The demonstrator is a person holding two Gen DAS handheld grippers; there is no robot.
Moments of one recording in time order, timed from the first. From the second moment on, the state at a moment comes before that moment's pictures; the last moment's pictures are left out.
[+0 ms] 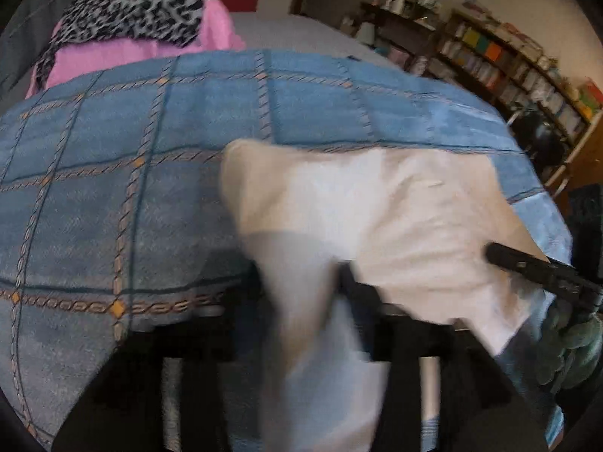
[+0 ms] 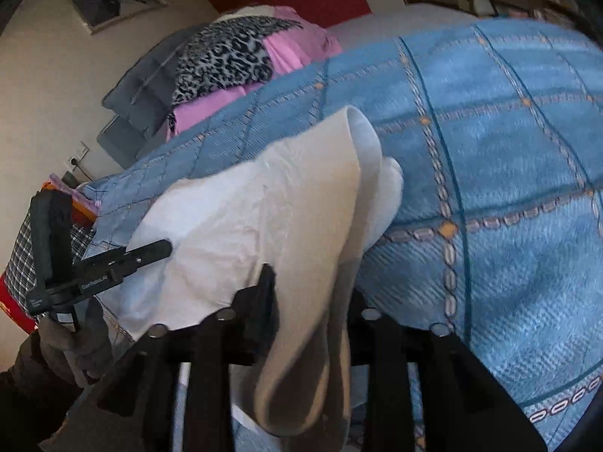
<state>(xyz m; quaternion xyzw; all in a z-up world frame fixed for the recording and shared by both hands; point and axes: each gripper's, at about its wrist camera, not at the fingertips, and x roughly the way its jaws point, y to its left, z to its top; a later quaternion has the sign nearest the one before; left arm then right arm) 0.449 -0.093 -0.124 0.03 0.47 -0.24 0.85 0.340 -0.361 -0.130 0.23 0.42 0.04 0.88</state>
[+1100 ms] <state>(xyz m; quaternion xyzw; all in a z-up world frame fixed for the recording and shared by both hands) 0.319 -0.127 -0.041 0.16 0.37 -0.15 0.90 0.247 -0.262 -0.043 0.06 0.39 -0.10 0.91</state>
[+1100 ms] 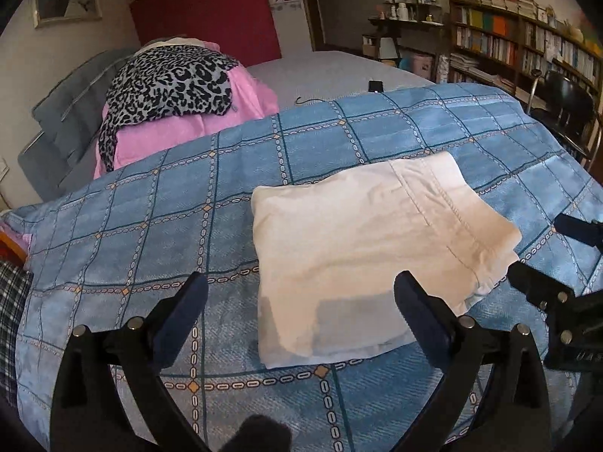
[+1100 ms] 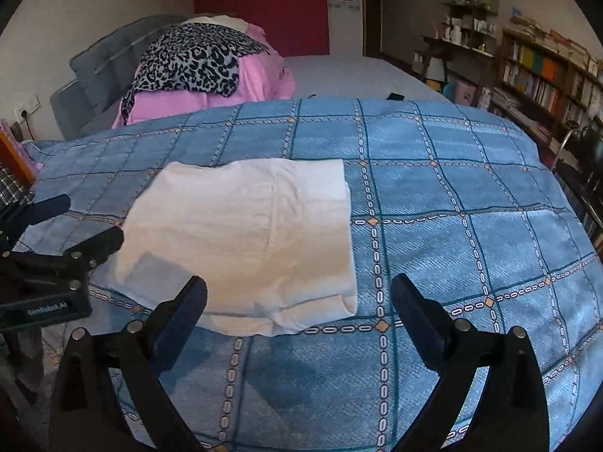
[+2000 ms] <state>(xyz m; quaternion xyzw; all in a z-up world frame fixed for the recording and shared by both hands) 0.325 -0.135 -0.047 0.18 0.36 -0.15 0.90 0.264 -0.252 -0.054 0.06 0.39 -0.10 0.91</state>
